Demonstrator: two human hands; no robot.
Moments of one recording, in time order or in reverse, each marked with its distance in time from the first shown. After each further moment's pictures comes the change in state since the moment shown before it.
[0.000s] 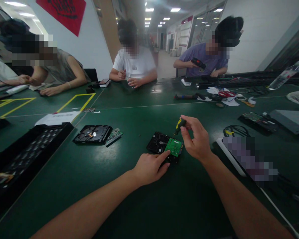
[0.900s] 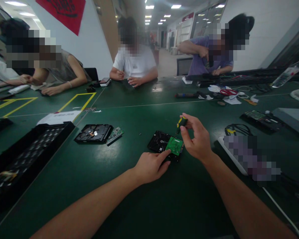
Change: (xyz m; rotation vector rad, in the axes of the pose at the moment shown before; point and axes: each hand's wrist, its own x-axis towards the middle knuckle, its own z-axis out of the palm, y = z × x) left_hand 0.000 0.001 -0.001 -0.009 -0.011 -0.003; right_hand -0.003 -0.004 0.004 0.020 0.000 0.035
